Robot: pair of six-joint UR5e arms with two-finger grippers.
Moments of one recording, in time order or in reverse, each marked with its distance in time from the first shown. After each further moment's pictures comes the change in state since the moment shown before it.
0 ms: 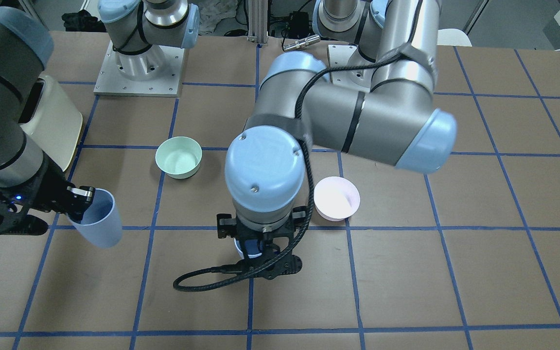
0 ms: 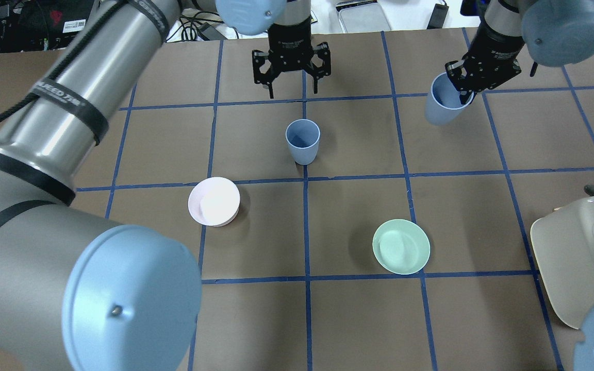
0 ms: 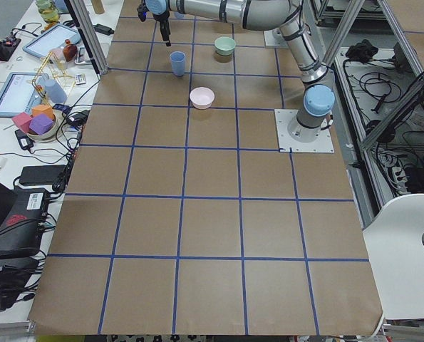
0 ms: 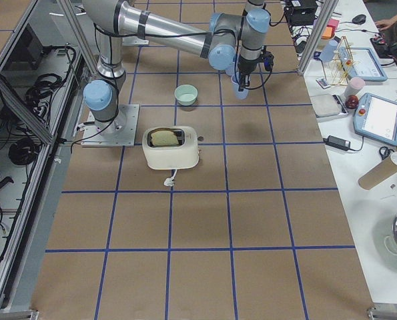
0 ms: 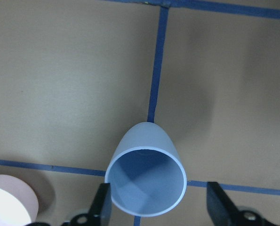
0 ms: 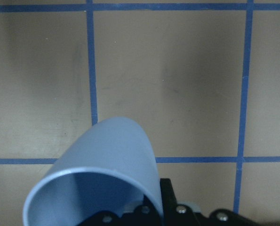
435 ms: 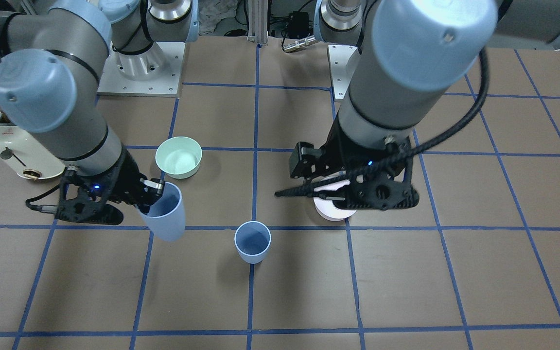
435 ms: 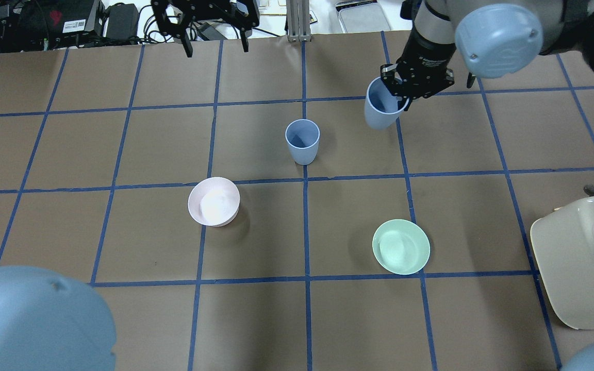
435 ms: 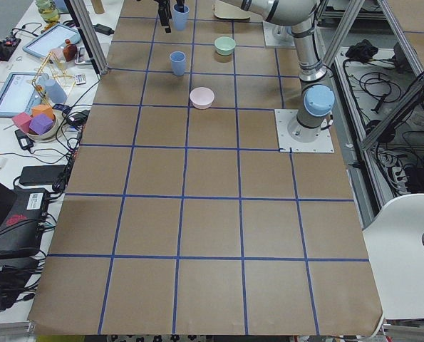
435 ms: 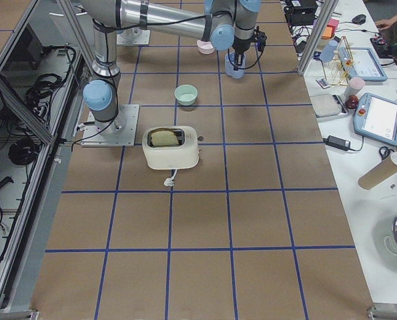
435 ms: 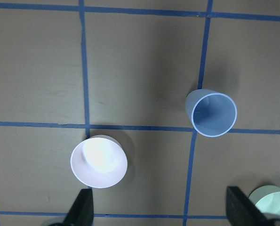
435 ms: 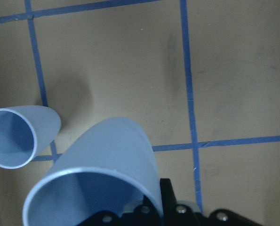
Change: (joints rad) left arm 0.131 0.197 0.007 -0.168 0.001 0.178; right arm 0.172 0.006 -0.011 -0.003 0.069 0.261
